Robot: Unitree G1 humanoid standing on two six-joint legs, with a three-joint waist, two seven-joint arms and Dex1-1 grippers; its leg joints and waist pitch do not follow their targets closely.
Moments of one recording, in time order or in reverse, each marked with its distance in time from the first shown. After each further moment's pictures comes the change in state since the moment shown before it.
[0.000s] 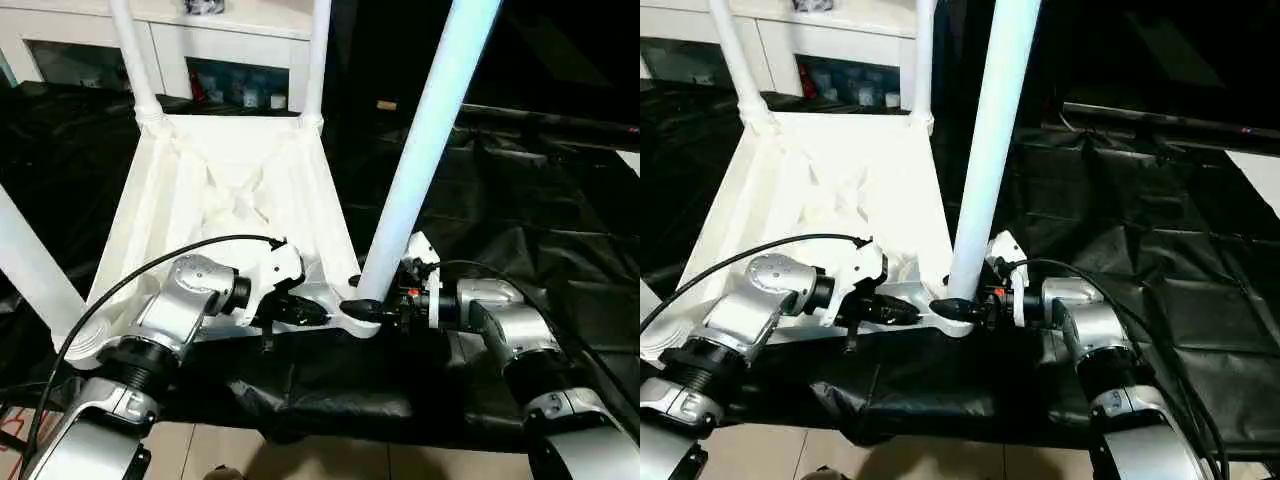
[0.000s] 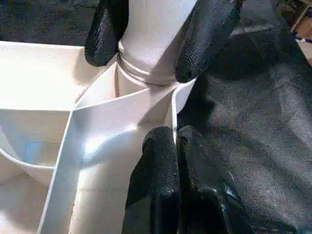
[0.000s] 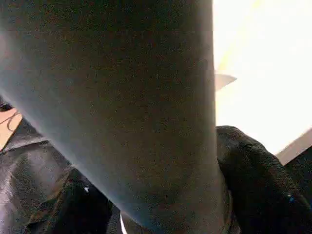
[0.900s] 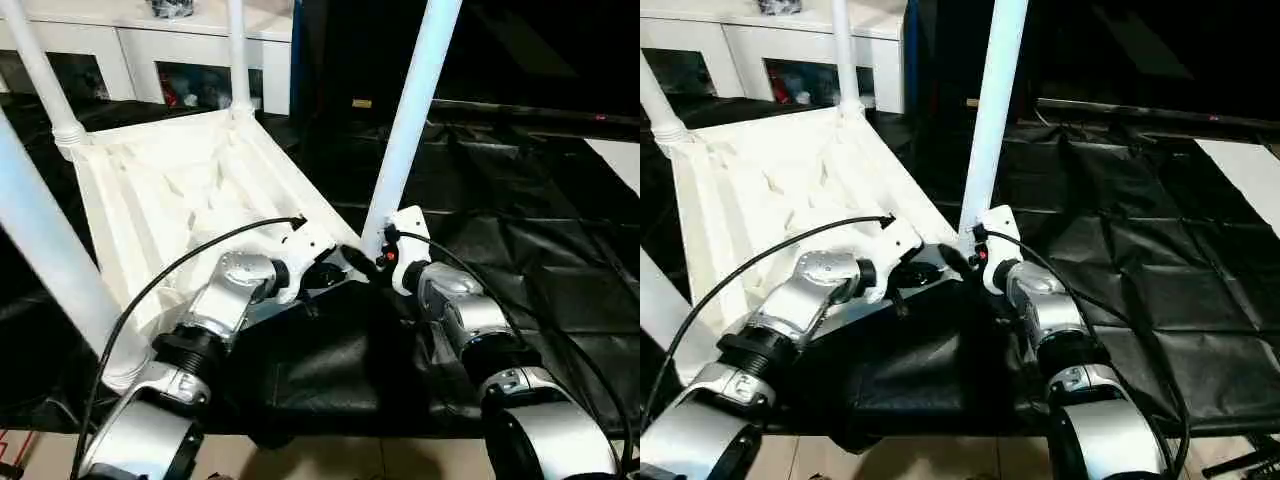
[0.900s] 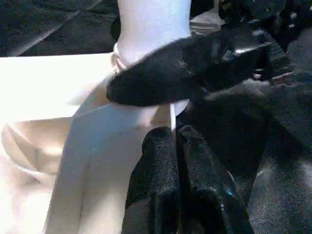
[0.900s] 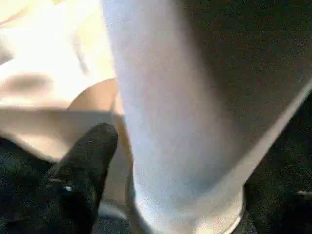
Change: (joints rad) left arm -0.080 -0.178 0.046 0.124 0.108 0.045 0.422; right arm -0.116 0.166 -0.099 0.200 -0.104 -0.125 -0.628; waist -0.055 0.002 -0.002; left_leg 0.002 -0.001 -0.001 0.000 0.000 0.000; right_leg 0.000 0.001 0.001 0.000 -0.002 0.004
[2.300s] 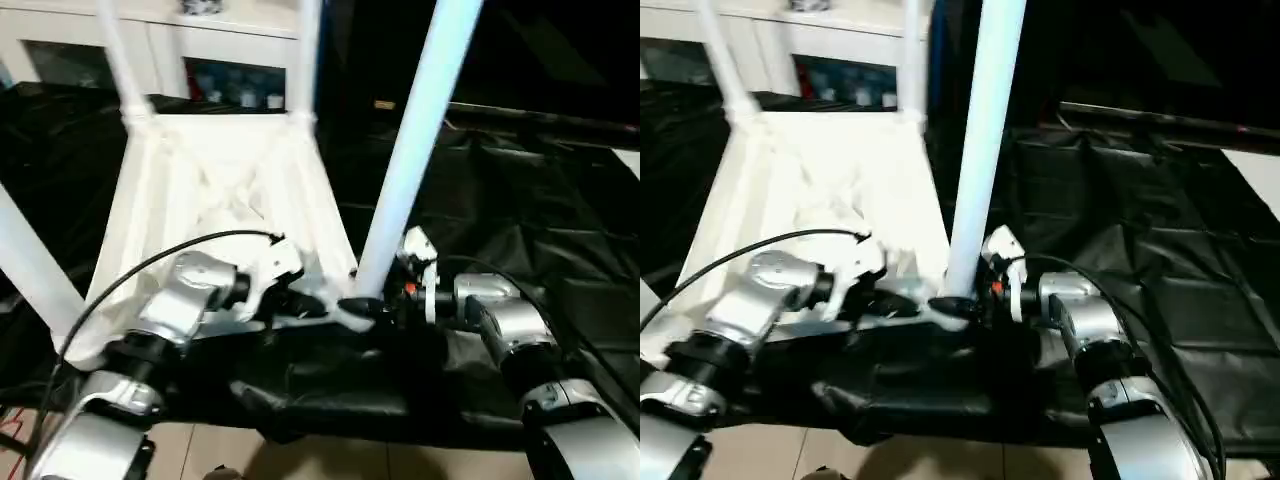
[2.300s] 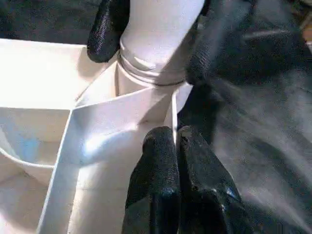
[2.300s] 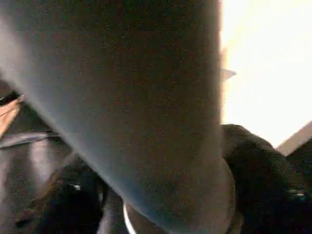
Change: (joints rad) left arm 0.055 0.176 -0.032 -0.074 -0.100 -0.052 -0.439; right arm 0.082 -0.165 0.112 -0.145 0.092 0.094 0.639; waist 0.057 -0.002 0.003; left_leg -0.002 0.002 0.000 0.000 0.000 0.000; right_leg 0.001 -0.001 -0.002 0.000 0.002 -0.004
